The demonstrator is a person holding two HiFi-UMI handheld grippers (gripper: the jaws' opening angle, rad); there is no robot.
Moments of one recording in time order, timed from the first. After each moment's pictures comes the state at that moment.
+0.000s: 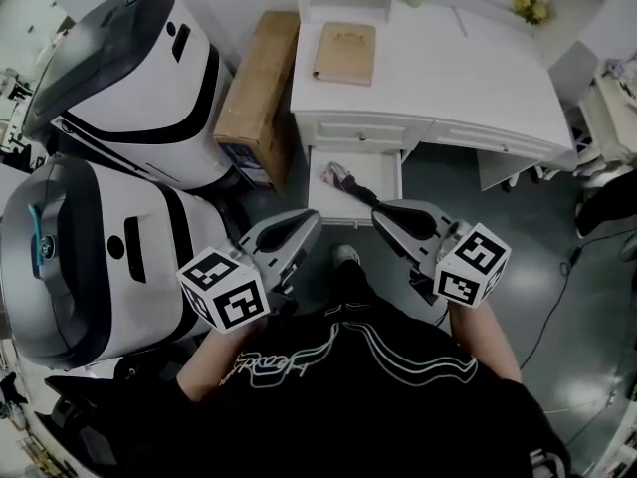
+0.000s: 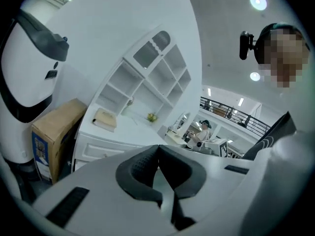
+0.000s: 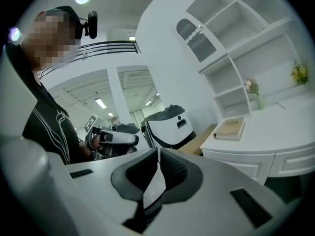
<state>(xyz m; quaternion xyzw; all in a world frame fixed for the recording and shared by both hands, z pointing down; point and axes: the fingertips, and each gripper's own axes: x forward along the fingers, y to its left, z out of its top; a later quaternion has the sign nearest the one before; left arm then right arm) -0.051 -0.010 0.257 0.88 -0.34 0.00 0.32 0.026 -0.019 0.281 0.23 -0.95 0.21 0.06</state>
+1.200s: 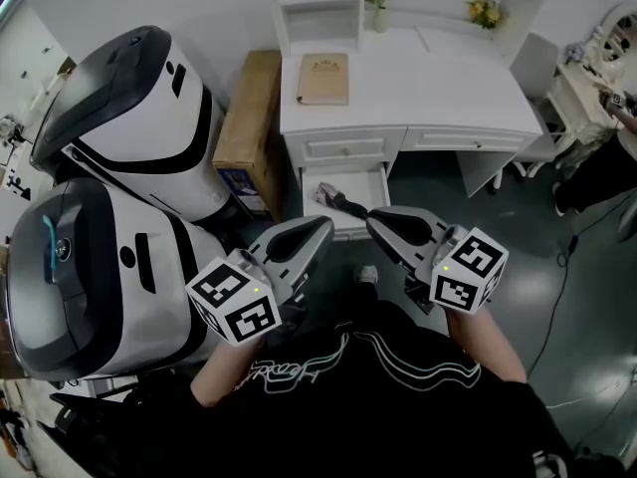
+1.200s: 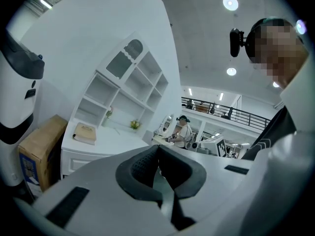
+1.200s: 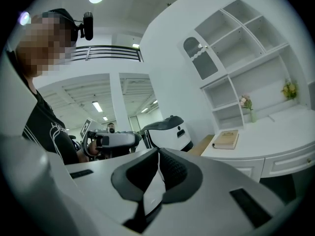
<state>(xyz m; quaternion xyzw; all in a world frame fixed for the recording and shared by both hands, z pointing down) -0.022 0.070 0.188 0.93 -0.28 -0.02 0.22 0.030 0.060 0.219 0.28 -0.94 0.17 0.02</state>
